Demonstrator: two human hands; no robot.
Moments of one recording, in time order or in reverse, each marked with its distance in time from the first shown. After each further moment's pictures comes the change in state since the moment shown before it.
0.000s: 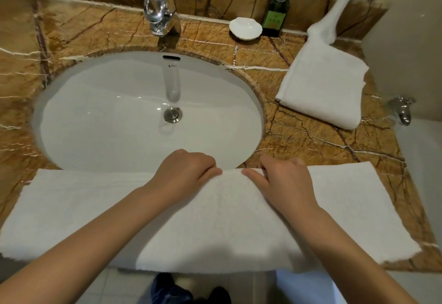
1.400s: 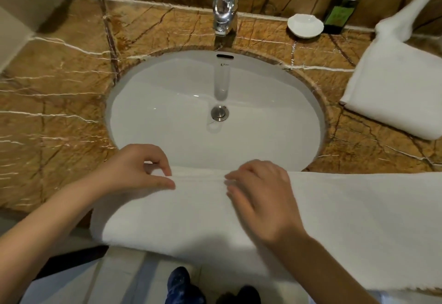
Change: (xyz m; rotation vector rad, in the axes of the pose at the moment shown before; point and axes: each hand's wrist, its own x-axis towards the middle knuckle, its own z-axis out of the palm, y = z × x) left_hand -0.106 -0.152 -0.075 -0.463 -0.059 -0.271; right_hand -0.004 -0.139 0.007 0.382 -0.032 -0.185
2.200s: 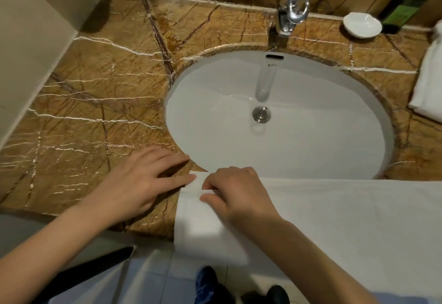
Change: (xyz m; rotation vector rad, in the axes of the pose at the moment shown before) left_hand -0.063 -0.084 -0.080 0.860 -0.001 0.484; right_hand 0.085 -0.131 0.092 0.058 -0.353 -0.067
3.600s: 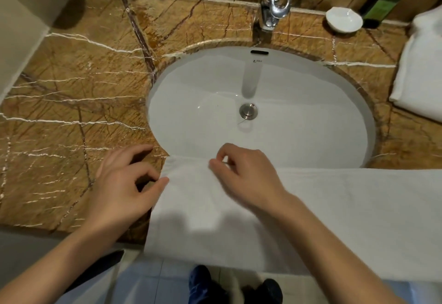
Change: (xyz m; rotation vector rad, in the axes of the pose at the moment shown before) left_hand 0.013 0.036 0.006 -0.529 0.277 -0.722; right_hand 0.005 0.042 -0.014 0.119 0.199 0.221
